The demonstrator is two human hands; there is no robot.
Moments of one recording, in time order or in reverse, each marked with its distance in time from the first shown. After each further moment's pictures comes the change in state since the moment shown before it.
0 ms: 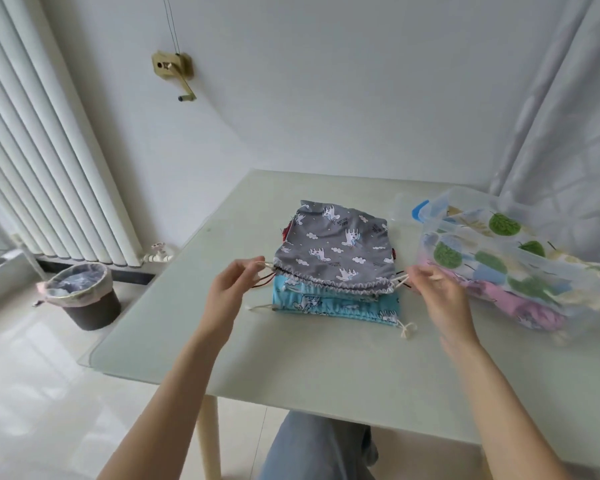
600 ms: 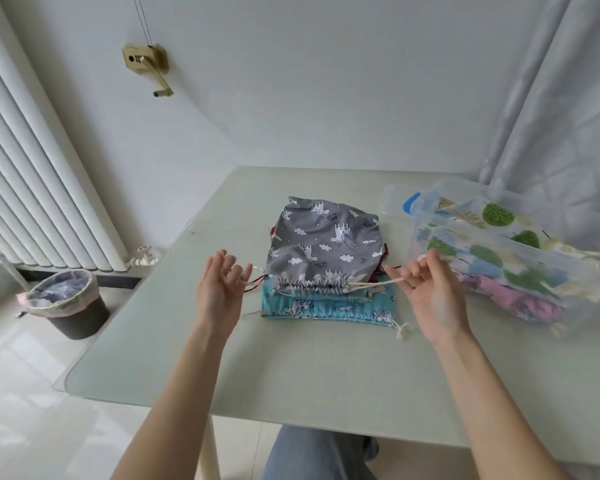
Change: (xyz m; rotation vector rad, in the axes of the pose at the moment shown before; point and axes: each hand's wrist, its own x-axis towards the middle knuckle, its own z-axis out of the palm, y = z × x) left_hand 0.034 -0.001 0.020 -0.825 0.181 -0.164; right_hand 0.015 -0.010 0.016 0.834 -0.022 0.127
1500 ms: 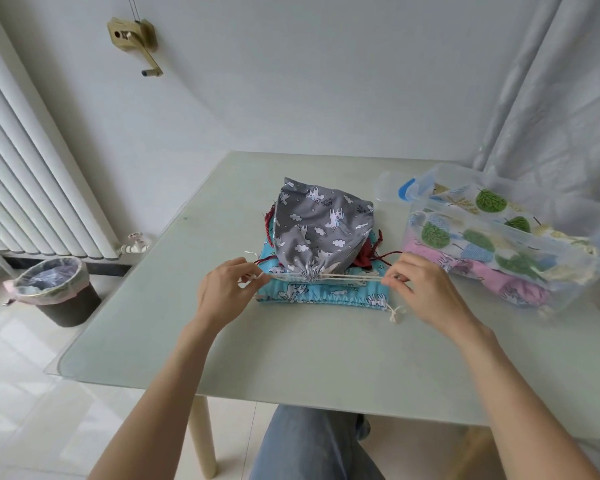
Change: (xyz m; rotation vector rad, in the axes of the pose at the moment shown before) left_hand -0.007 -0.006 -0.026 1.747 -0.268 0.487; right_hand -0.004 -0.011 -0.026 -1.654 -0.419 -0.505
